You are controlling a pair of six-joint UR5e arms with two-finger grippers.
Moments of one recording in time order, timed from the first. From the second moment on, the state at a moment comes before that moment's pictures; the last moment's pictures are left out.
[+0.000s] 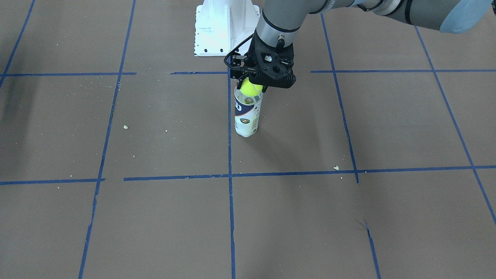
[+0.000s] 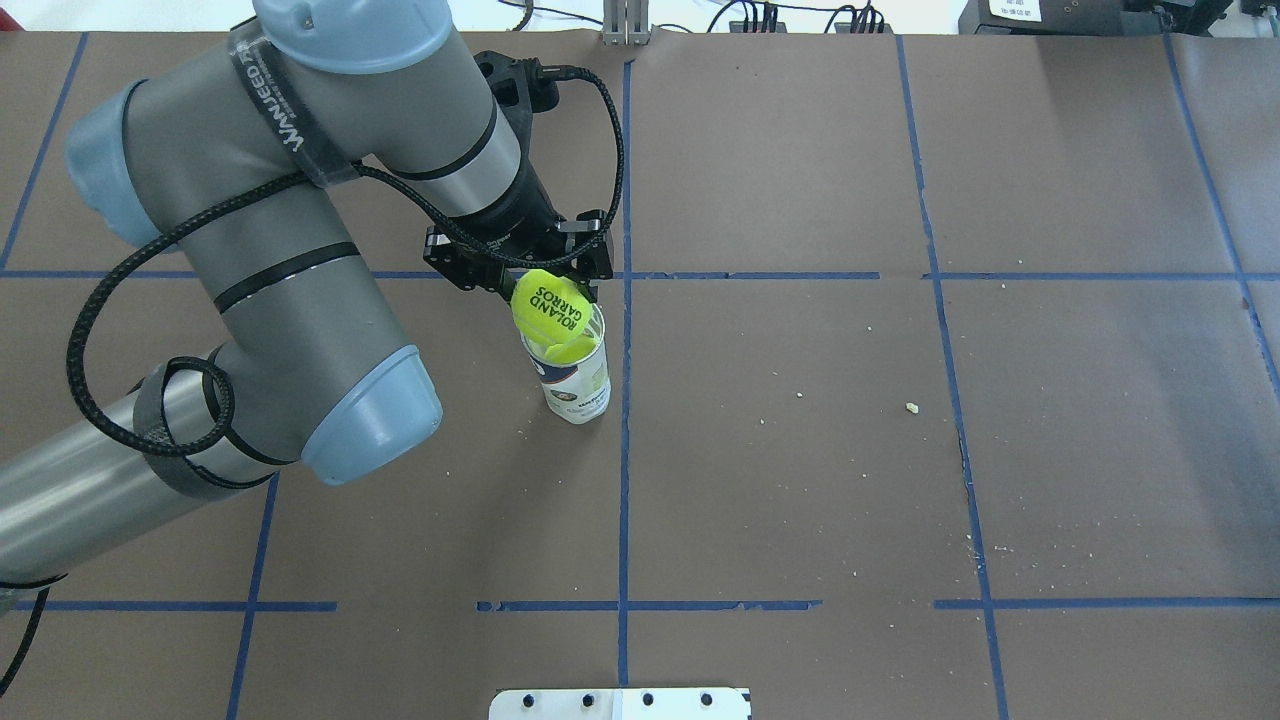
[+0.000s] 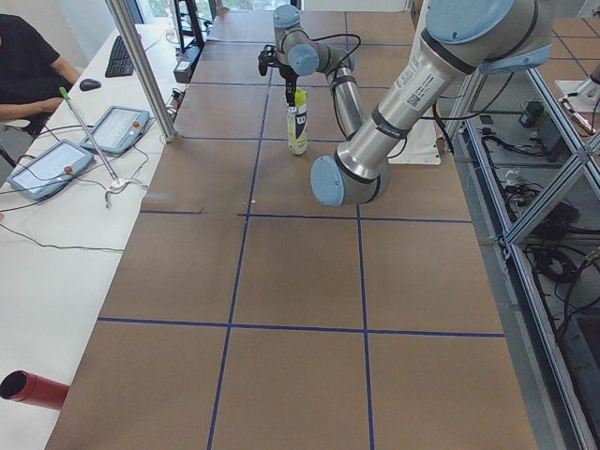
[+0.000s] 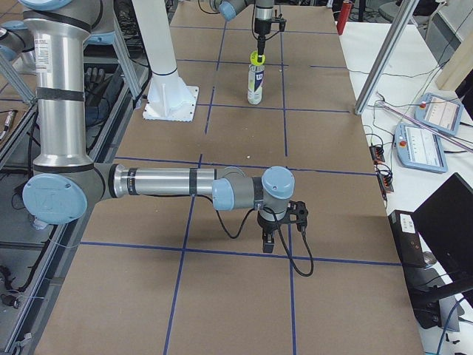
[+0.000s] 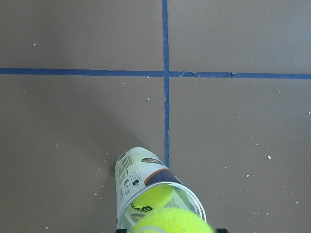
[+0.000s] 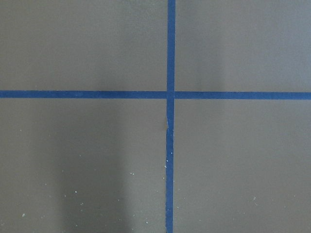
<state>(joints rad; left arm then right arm) -0.71 -2.38 -1.83 -1.39 -2.15 -1.12 1.46 -1.60 1.62 -1.49 2.30 0.16</state>
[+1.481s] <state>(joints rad) -0.96 -2.08 -1.95 -1.40 -2.19 -0.84 1.46 -1.60 1.62 -1.49 2.30 0.16</state>
